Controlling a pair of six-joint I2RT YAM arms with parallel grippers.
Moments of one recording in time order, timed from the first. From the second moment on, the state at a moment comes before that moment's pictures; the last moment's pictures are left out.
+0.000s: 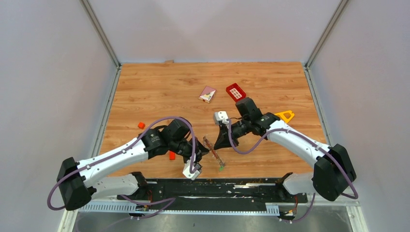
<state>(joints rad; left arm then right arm) -0.96 1.08 0.83 -0.59 0.59 1.55 0.64 1.34 0.93 -0.45 -1.08 -0.61</state>
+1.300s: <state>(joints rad) -0.86 1.11 0.88 -0.49 0.66 1.22 0.62 1.25 0.91 -0.26 -1.00 -0.41</state>
